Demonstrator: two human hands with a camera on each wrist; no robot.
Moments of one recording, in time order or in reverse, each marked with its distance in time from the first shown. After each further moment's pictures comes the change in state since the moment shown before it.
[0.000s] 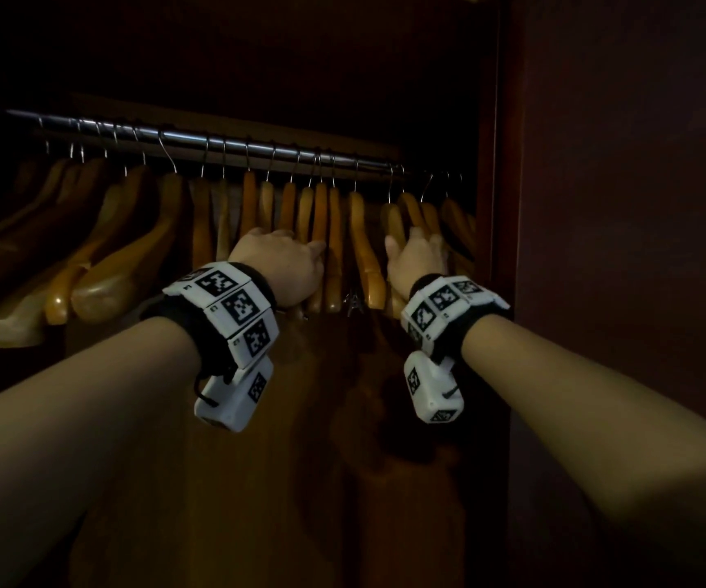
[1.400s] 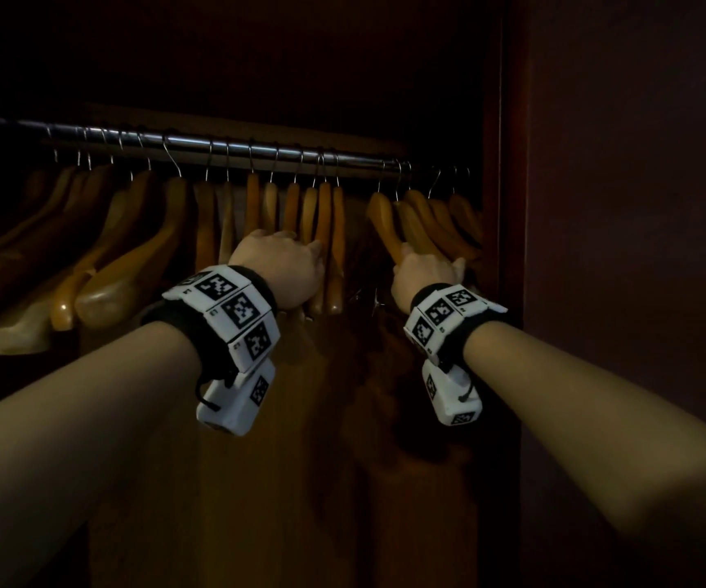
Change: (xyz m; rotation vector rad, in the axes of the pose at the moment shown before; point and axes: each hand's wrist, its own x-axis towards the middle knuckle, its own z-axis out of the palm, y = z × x) left_hand -0.010 0.001 -0.008 0.037 -0.038 0.012; right_hand 0.008 0.020 0.015 -0.520 -0.109 -0.140
